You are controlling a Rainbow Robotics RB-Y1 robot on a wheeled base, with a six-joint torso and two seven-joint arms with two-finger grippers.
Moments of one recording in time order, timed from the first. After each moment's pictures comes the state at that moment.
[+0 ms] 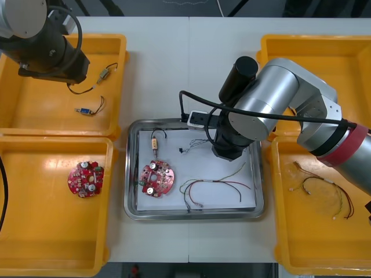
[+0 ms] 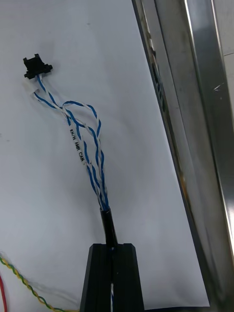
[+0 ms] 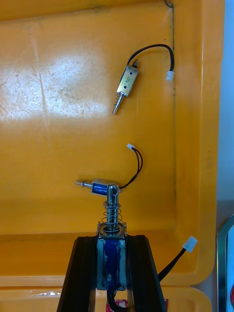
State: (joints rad) right arm -0.81 -0.56 0.71 -1.71 -0.70 1.52 1.91; left arm -0.82 0.61 -0.07 -1.69 0.51 1.87 -1.28
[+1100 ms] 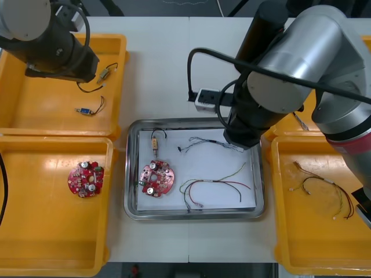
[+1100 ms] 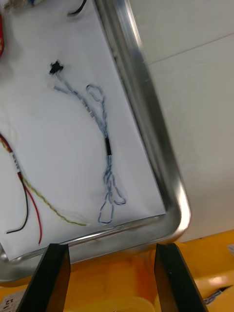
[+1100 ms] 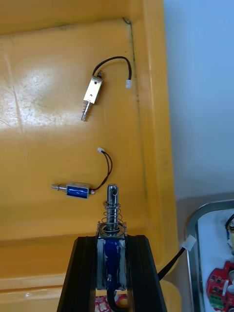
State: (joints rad) right arm -0.81 -0.49 0.43 -1.95 -0.69 1.92 1.90; left arm -0.82 0.61 -0.11 -1.79 0.56 1.87 -1.20
